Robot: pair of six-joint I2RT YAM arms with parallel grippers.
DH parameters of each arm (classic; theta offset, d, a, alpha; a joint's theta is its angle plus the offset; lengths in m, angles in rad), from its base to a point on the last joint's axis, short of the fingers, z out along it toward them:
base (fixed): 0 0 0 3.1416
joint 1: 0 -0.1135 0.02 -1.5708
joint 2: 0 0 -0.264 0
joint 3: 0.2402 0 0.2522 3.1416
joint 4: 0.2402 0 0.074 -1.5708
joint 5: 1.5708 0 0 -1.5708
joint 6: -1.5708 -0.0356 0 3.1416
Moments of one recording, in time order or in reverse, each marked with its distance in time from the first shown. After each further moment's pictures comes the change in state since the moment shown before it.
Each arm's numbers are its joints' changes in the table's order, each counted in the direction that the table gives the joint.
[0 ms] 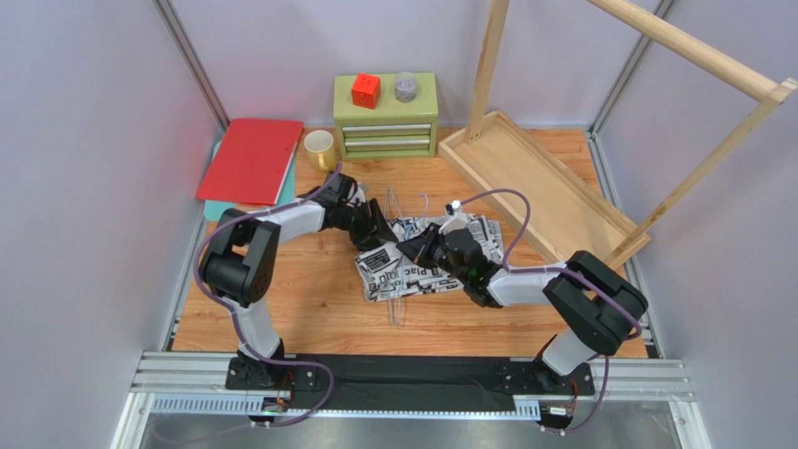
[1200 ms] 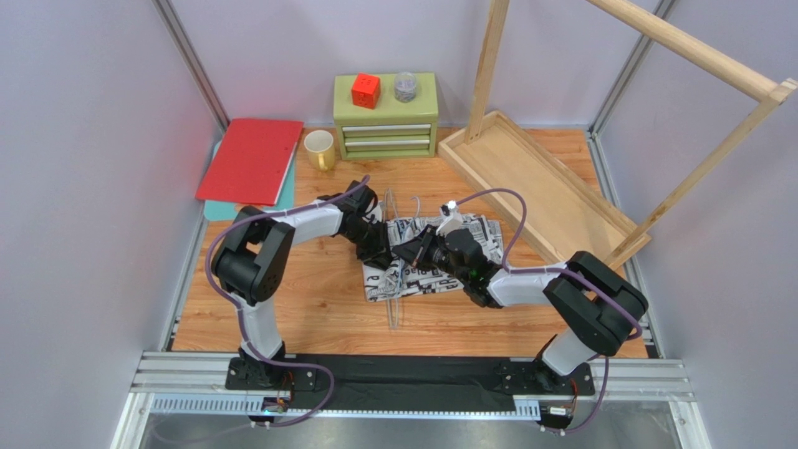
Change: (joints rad) left arm 0.098 -0.035 0.026 0.210 -0.069 -0.204; right arm 0.001 0.003 -0.001 -0.014 -0.086 -0.005
